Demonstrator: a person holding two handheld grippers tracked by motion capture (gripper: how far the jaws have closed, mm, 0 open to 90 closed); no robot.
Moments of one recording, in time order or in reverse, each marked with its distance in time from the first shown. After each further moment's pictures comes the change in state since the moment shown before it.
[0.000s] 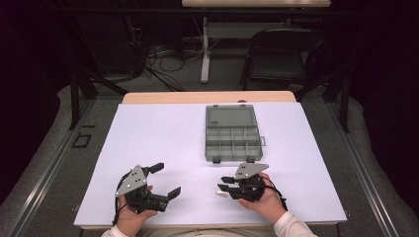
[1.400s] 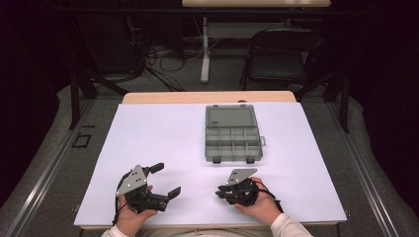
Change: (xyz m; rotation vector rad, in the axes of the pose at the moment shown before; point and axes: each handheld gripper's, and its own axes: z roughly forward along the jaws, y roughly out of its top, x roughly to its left) left arm 0.001 -0.001 0.001 0.004 0.000 -0.001; right arm 0.004 -0.017 0.026 0.126 0.038 -0.019
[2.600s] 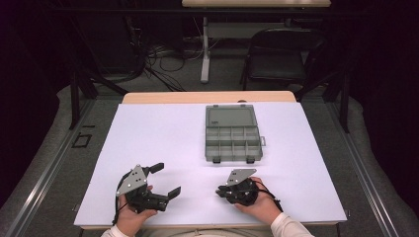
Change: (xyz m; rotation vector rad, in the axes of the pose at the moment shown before) left arm 0.000 0.000 0.000 0.006 0.004 0.002; right arm 0.000 0.000 0.001 0.008 -0.014 -0.028
